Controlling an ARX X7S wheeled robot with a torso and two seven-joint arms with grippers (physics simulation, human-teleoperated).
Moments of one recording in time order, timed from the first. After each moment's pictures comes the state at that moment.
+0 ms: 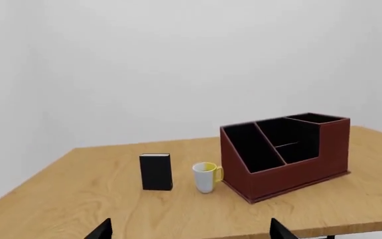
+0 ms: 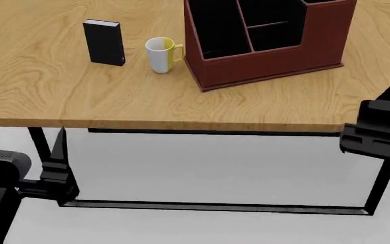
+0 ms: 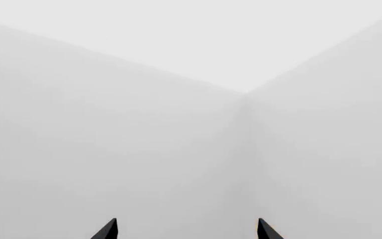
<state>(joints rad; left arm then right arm) -0.37 -0.30 0.16 0.40 -0.31 -0.55 -0.20 0.53 0.68 0.18 -1.03 0.67 0.93 0.67</state>
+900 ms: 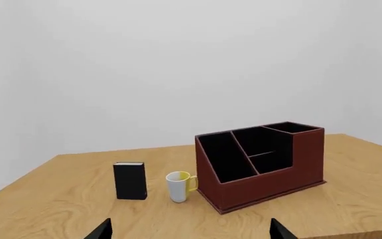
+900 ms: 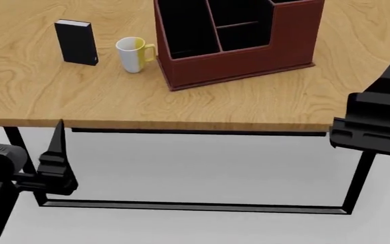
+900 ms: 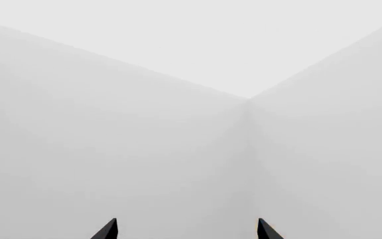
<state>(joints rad) -0.40 -0.31 0.16 0.42 -0.34 -0.56 -0.21 0.59 0.81 0.09 -1.01 0.81 0.88 0.81</state>
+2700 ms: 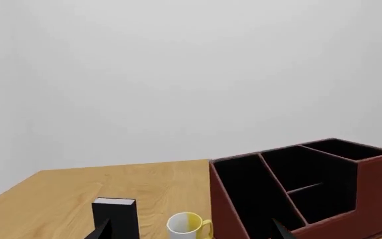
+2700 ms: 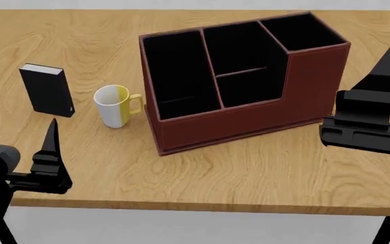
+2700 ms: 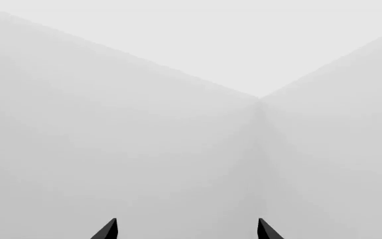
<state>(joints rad) -0.39 -0.34 0.16 0.41 -0.36 -0.53 -0.24 0.66 0.89 -0.01 -1.00 0.89 0.84 0.92</state>
